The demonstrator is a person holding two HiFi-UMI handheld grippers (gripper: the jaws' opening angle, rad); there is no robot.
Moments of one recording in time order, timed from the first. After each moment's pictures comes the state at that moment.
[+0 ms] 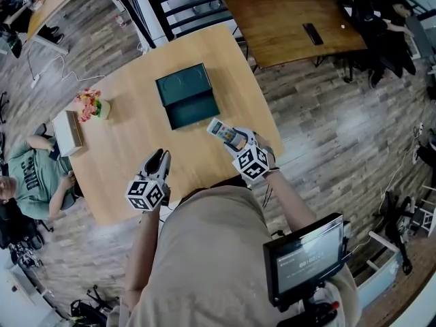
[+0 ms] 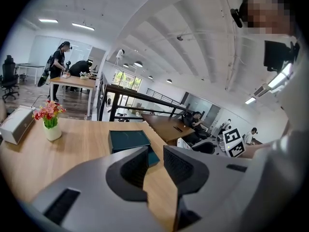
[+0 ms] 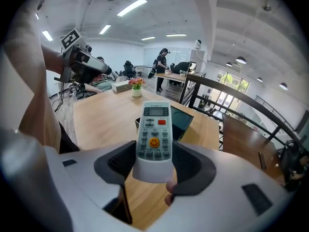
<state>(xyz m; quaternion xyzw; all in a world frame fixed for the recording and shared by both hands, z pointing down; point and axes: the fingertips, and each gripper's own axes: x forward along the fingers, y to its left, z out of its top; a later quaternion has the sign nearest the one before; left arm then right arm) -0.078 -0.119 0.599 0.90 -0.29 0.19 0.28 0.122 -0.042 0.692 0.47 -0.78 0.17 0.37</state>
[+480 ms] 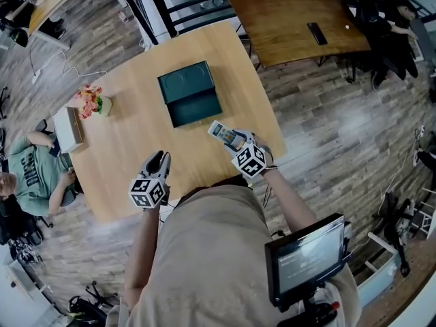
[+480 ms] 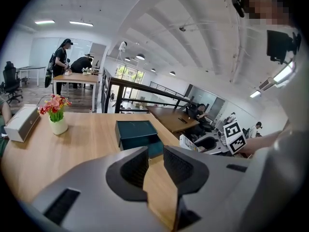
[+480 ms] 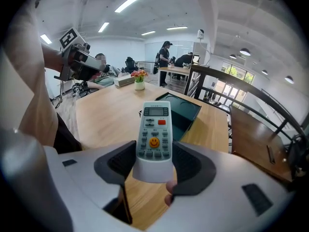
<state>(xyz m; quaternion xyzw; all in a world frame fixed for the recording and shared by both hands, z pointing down) -0.097 -0.117 0.639 0.88 -0.30 0.24 0.29 0.112 -0.038 0.736 0.44 -0.78 0.21 0.39</state>
